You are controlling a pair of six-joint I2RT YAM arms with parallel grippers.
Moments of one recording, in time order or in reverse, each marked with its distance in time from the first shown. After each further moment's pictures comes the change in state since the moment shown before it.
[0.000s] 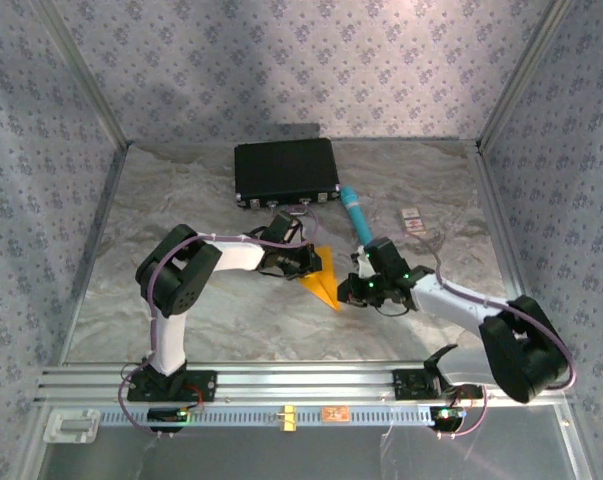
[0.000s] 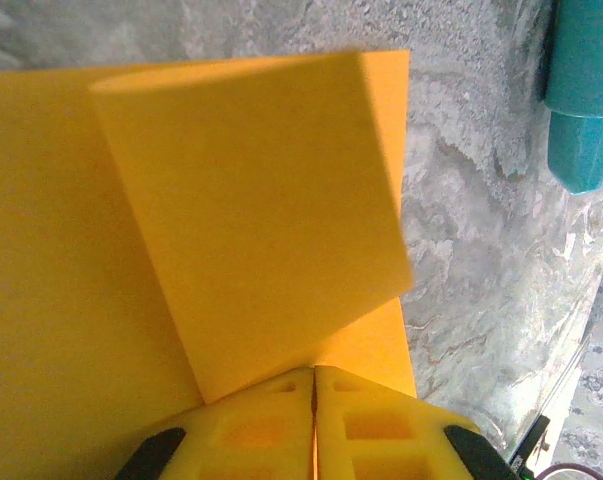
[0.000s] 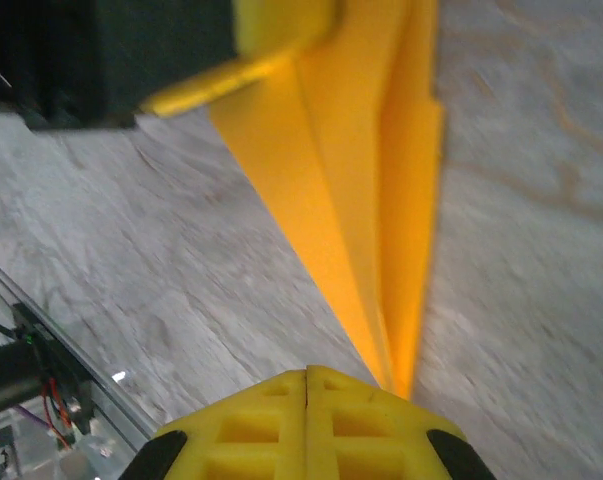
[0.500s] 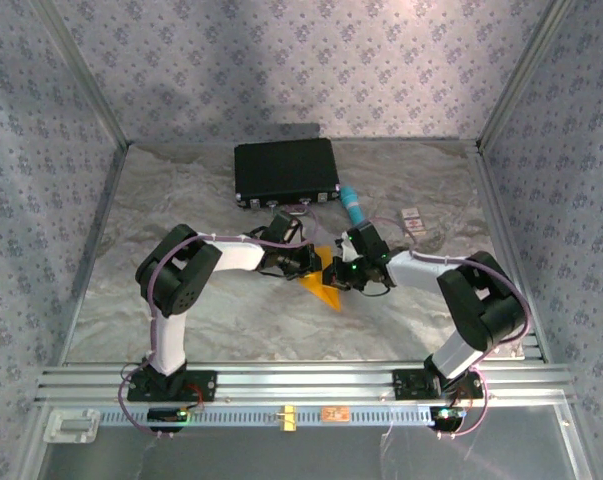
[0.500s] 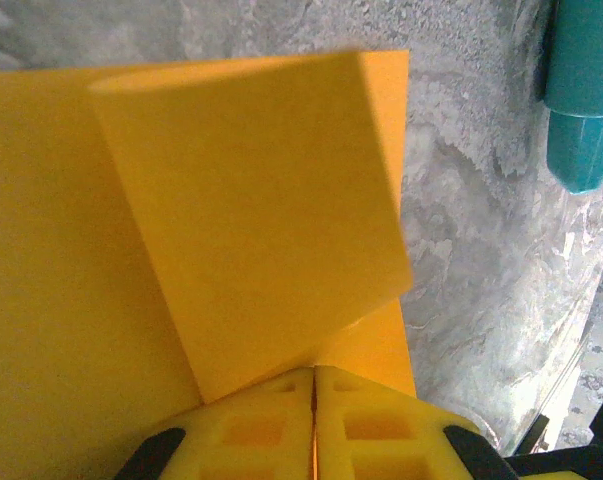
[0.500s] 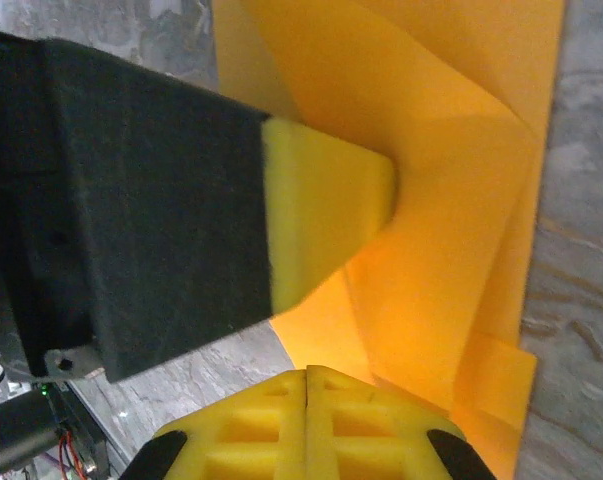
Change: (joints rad) left arm 0.000 0.000 -0.001 0.002 0.002 0.000; right arm -0.010 0.285 0.151 0.126 -0.039 0.005
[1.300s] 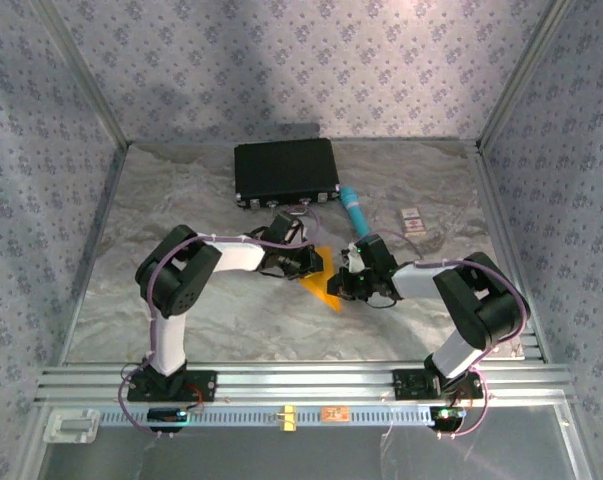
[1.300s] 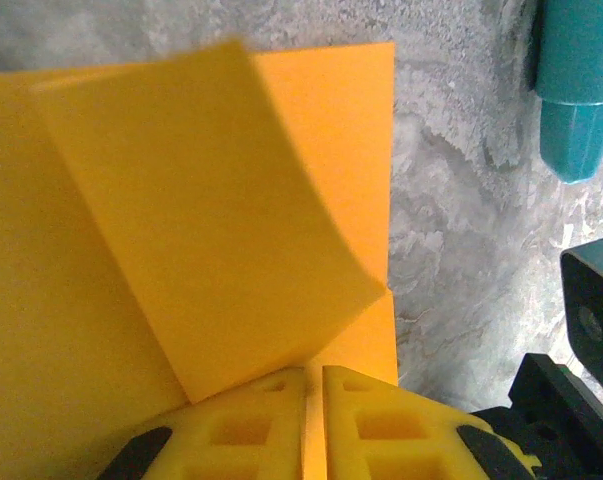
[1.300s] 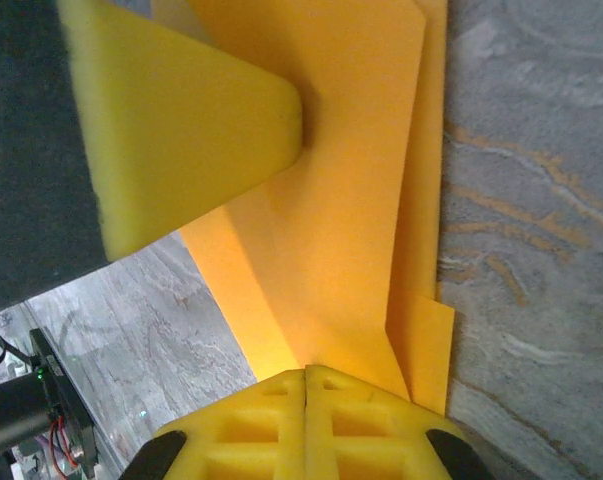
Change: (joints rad) left arm -0.009 -0.012 0.002 -0.010 -0.006 0.019; right arm -0.034 0.005 -0.169 0.200 -0.056 0.006
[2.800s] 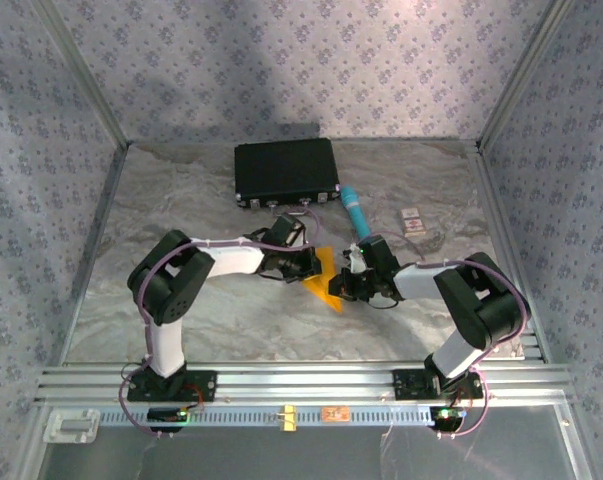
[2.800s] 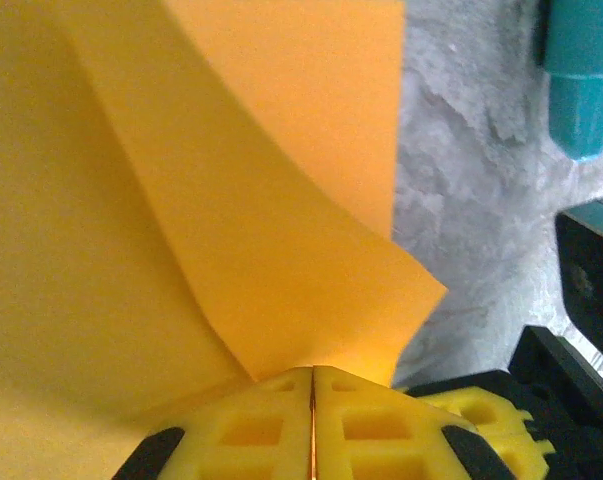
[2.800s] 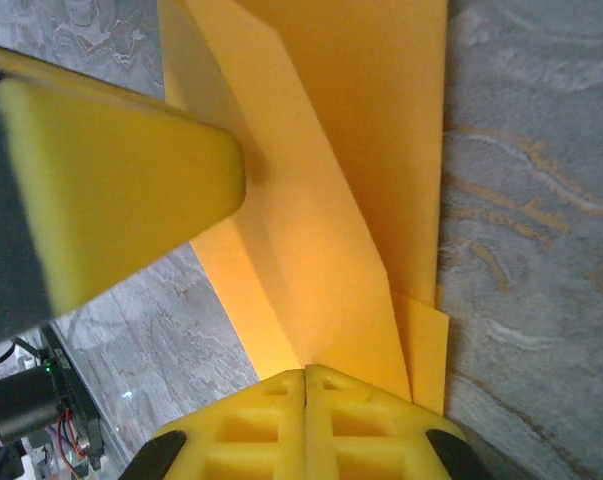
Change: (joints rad) left arm -0.039 -0.064 -0.014 -0.066 -0.062 -0.027; right arm -0.014 0.000 -0.016 0.014 -0.023 -0.008
